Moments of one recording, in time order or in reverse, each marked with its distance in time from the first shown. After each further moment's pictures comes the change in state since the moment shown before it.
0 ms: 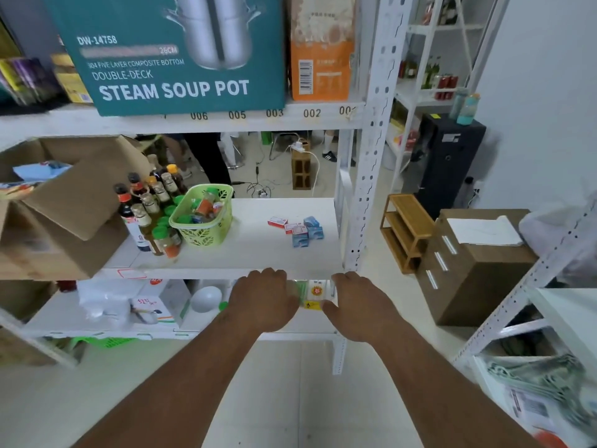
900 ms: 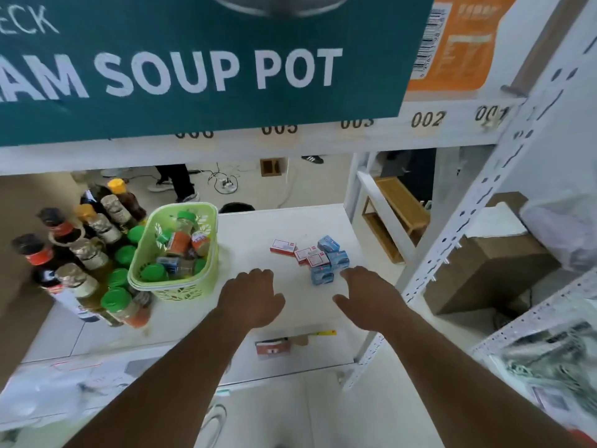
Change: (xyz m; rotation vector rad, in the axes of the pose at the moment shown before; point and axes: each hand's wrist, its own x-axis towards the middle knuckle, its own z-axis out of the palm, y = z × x) left_hand 0.258 -0.162 0.043 0.006 -0.203 0.096; right_hand 0.258 -0.029 0.047 0.004 -0.030 0.231
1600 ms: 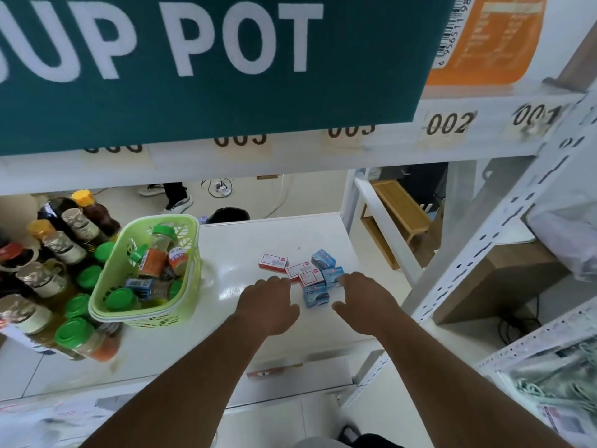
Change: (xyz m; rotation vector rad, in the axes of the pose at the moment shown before) left_hand 0.074 0.041 0.016 0.005 -0.024 0.084; right_hand 0.075 0.032 0.020 0.059 -0.022 0.052
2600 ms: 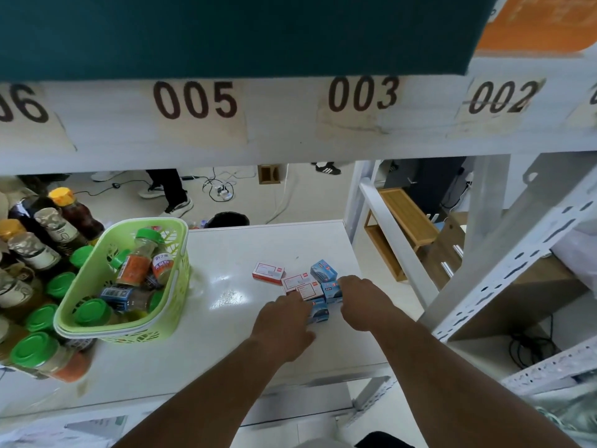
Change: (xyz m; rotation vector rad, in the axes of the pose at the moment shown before) left_hand 0.040 0.024 0.048 -0.033 0.107 0.138; right_hand 0.077 0.025 0.033 -0.148 -0.043 -0.007
